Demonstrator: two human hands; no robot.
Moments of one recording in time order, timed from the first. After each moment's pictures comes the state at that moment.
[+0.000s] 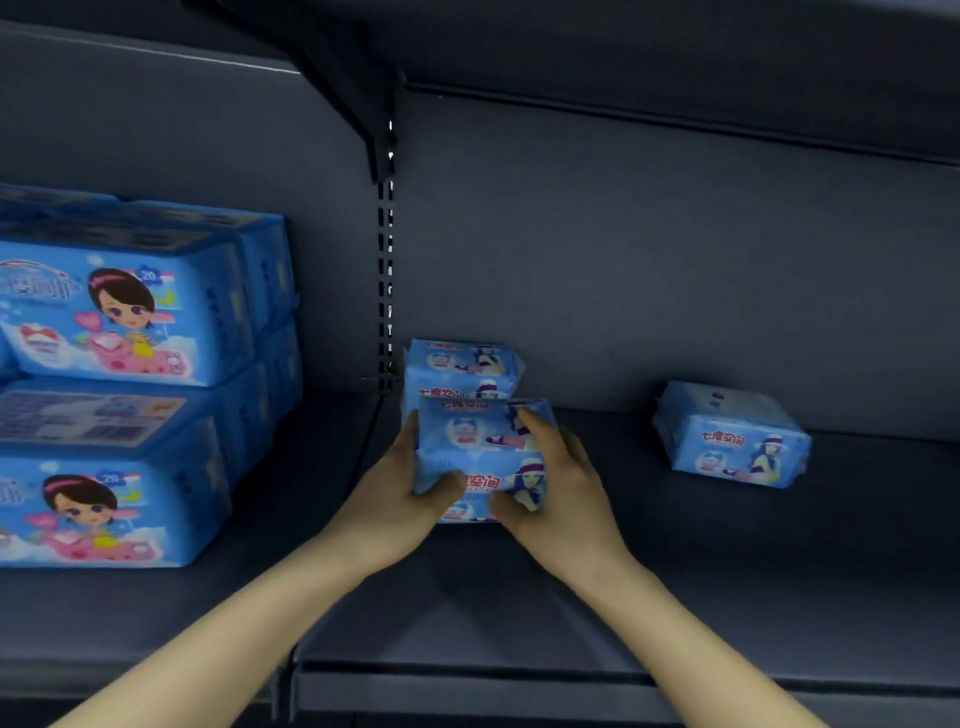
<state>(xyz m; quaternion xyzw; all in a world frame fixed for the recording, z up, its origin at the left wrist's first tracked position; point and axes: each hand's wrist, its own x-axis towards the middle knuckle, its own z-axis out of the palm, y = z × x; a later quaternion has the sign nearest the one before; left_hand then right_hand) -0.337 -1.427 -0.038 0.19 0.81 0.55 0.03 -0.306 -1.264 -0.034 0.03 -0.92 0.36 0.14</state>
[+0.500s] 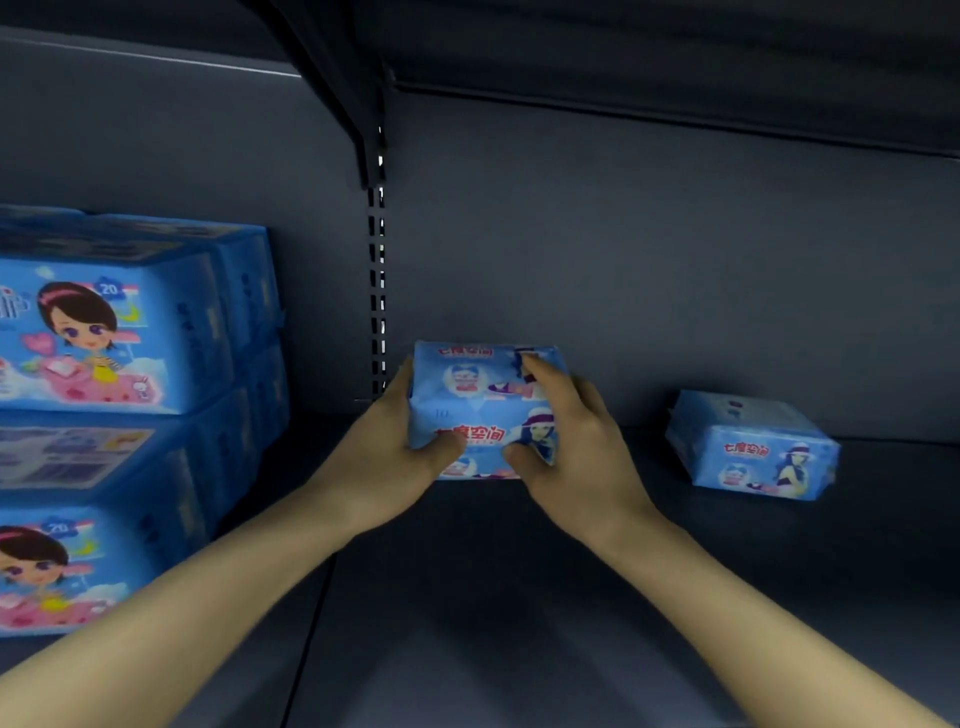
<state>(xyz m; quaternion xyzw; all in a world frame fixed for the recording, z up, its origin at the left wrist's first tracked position) -0.369 -1.431 -0.004 0.26 0.79 0.56 -0.02 -0.335 -1.267 -0.003 0.07 -0.92 0.32 0.20</state>
